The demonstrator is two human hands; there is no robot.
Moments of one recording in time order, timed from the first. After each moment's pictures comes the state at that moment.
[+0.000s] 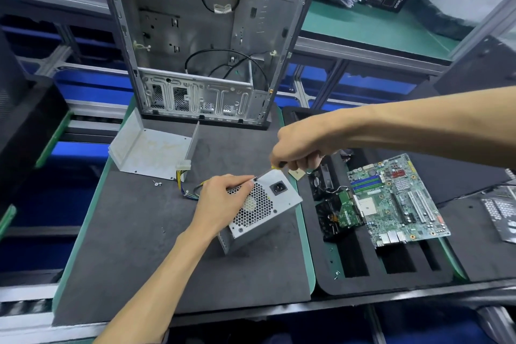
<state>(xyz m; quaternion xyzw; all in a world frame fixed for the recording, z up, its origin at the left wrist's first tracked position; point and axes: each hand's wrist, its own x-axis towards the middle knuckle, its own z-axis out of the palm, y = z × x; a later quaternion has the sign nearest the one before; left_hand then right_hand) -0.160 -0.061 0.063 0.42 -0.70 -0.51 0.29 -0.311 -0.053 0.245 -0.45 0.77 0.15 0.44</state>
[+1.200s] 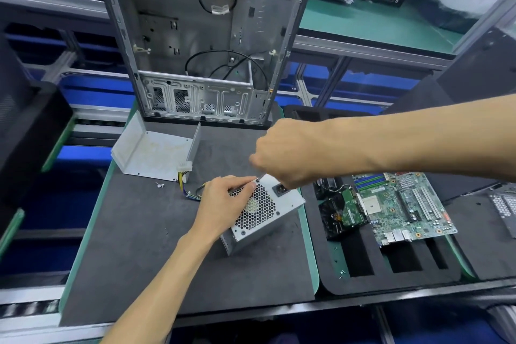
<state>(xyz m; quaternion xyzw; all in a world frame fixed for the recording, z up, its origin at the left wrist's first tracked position) -0.160 -0.059 0.060 0.40 -0.71 -0.49 0.31 -0.276 -0.032 0.258 -0.81 0.45 0.37 -0.06</state>
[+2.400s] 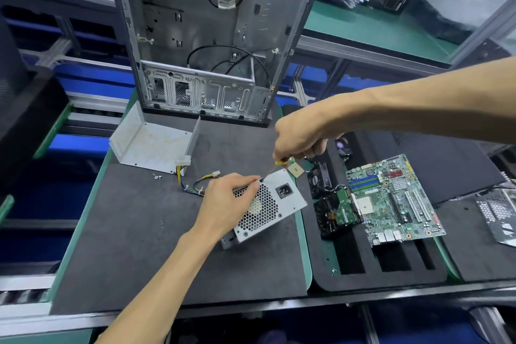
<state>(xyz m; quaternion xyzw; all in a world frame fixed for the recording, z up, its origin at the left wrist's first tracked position) -0.160 -0.046 0.055 0.38 -0.73 -0.46 0.34 -0.306 -0.060 0.253 -0.52 0.75 0.24 0.34</state>
